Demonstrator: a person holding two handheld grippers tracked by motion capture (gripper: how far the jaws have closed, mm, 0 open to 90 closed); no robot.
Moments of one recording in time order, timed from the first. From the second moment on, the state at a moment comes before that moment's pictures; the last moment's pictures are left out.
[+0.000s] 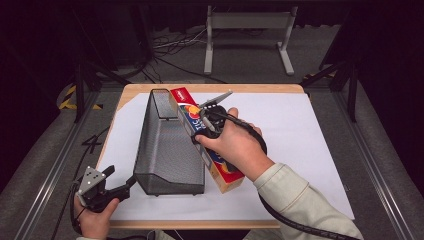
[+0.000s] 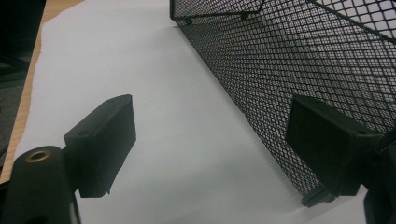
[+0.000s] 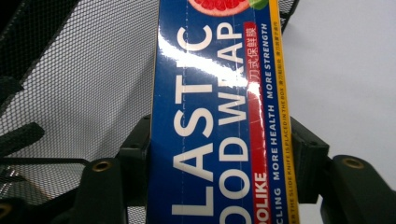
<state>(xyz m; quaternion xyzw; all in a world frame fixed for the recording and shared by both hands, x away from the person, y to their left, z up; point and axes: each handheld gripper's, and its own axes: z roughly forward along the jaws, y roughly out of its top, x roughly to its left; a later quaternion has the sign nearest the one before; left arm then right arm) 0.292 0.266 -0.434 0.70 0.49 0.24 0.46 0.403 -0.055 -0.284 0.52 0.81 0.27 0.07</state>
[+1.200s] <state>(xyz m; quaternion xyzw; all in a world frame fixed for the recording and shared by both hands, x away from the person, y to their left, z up) 0.284 0.269 -0.434 0.70 0.49 0.26 0.45 0.411 -0.005 -0.312 0.52 0.82 0.22 0.07</state>
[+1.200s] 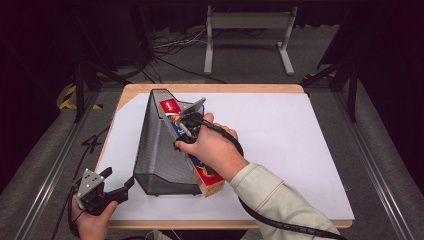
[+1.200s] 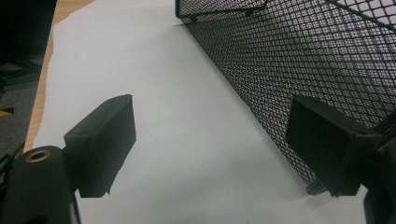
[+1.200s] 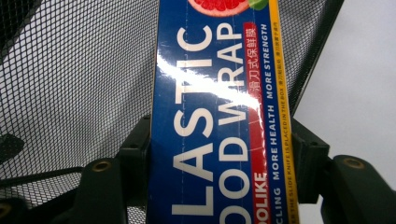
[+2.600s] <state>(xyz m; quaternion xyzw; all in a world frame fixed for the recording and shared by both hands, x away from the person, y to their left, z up) 0.275 0.277 -0.434 0.69 0.50 0.27 0.45 0.431 0.019 -0.344 0.52 0.83 0.16 0.08</state>
